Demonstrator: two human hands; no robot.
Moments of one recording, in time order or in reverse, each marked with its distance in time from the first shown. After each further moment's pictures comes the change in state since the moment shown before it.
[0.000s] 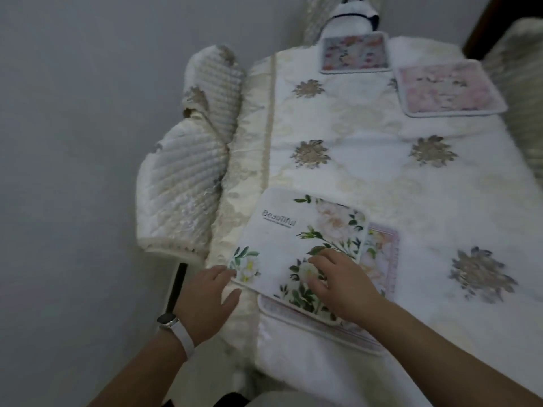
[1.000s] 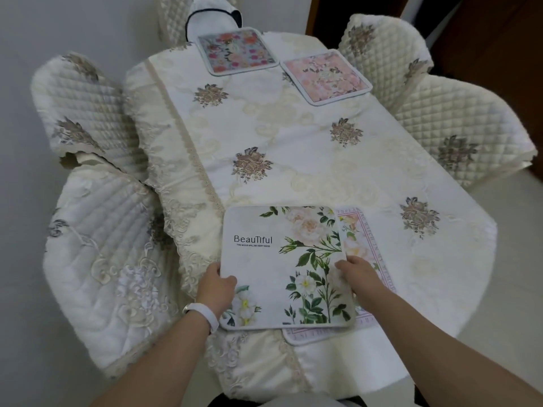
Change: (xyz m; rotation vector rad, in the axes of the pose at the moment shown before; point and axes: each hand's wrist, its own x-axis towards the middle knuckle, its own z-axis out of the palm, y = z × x) left_hand 0.182 -0.054 0.024 -0.774 -0.418 -0.328; right_hand 0.039 -0.029 0.032 1.002 0.516 1.278
